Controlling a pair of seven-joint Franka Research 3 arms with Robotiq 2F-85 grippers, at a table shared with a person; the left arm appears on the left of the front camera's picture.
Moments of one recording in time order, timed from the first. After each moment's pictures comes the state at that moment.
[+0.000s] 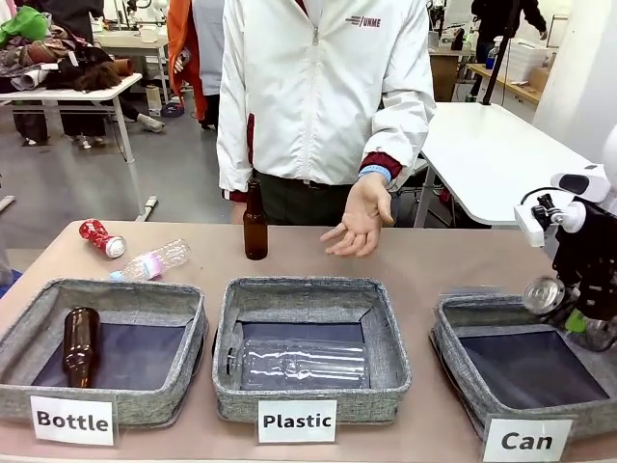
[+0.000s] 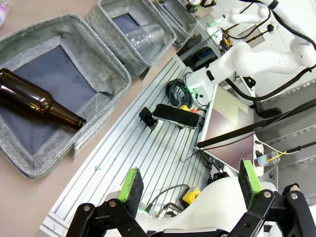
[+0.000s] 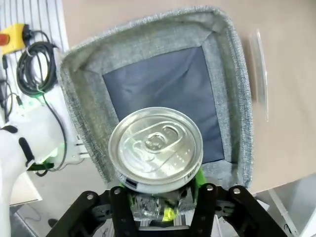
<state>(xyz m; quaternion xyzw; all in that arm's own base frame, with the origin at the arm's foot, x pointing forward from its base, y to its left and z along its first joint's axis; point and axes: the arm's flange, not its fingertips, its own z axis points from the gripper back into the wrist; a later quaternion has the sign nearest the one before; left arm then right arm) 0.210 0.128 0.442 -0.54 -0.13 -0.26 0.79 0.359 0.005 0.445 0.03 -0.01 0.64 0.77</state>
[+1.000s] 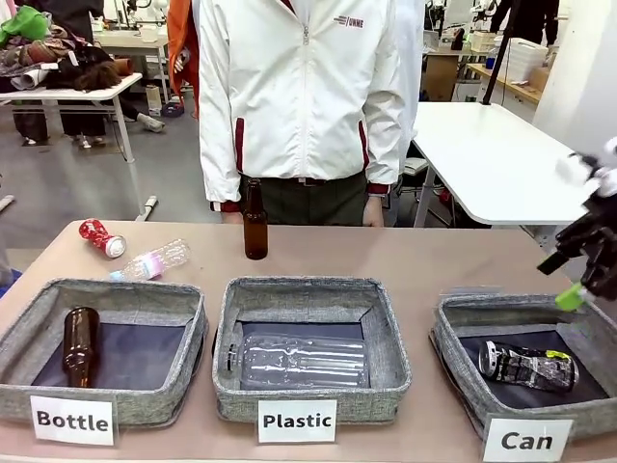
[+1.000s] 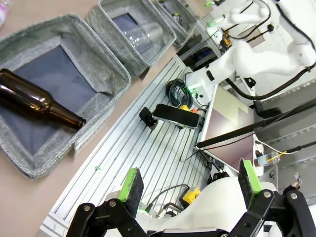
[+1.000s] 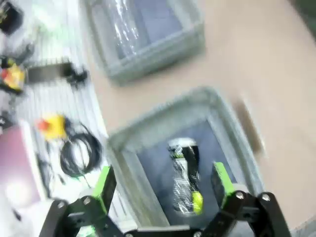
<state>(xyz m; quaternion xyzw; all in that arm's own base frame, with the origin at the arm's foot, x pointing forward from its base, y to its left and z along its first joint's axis) 0.210 0.128 0.442 -0.54 -0.13 -0.26 0.79 0.344 -0.037 0.478 0.26 -0.19 0.52 0.79</state>
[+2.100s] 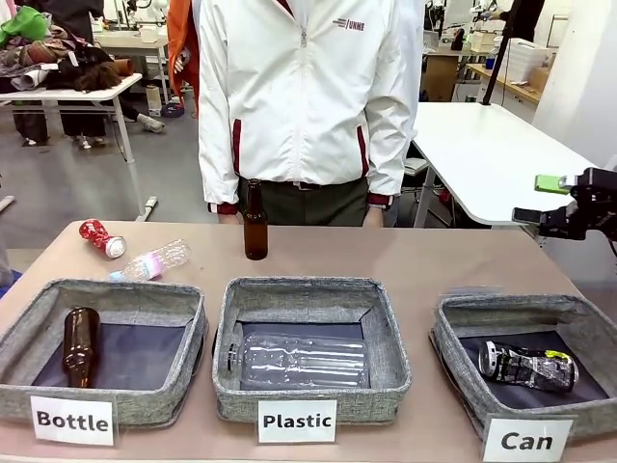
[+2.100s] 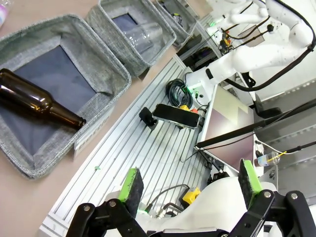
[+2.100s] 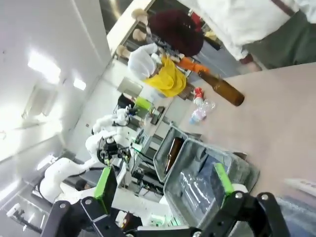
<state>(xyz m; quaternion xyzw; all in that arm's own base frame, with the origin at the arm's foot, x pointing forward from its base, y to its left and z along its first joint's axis) 0.210 0.128 0.442 -0.54 -0.13 -0.26 0.79 0.385 -0.070 0.423 0.63 -0.30 0.08 0.71</state>
